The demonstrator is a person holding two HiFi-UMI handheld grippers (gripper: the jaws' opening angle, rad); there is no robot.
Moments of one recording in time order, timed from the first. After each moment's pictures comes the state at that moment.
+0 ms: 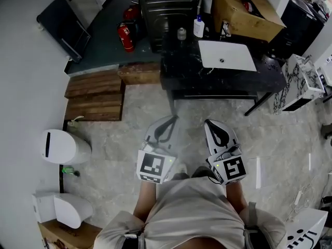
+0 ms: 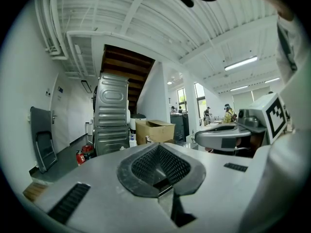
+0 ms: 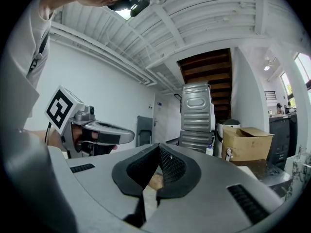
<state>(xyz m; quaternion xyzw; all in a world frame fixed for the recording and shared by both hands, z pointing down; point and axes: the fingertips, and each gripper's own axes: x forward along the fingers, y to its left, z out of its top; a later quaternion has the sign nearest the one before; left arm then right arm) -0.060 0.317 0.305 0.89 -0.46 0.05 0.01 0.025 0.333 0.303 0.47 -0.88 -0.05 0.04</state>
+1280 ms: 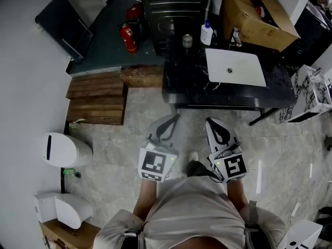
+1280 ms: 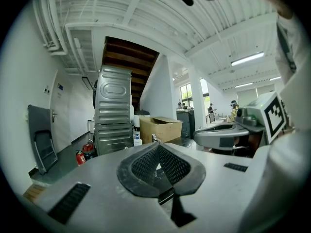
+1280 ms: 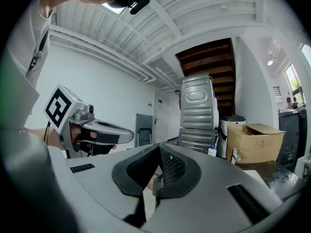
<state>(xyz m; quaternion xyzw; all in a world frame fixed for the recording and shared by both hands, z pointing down) -0.050 0.193 0.321 0.88 -0.47 0.07 0.02 0.035 0.203 0.319 0.46 -0.89 -0.04 0.05</state>
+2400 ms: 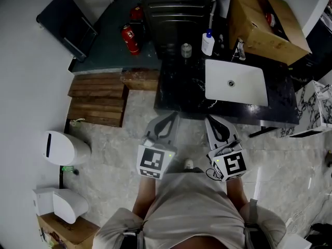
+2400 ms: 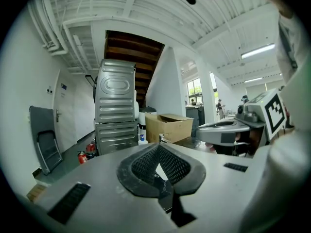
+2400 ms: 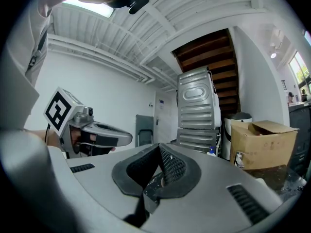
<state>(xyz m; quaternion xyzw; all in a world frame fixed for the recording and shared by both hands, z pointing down) -0.004 0.077 0.323 0.86 -0.51 0.08 0.02 0.086 0.080 0.316 0.42 -0.90 -0.02 0.04</state>
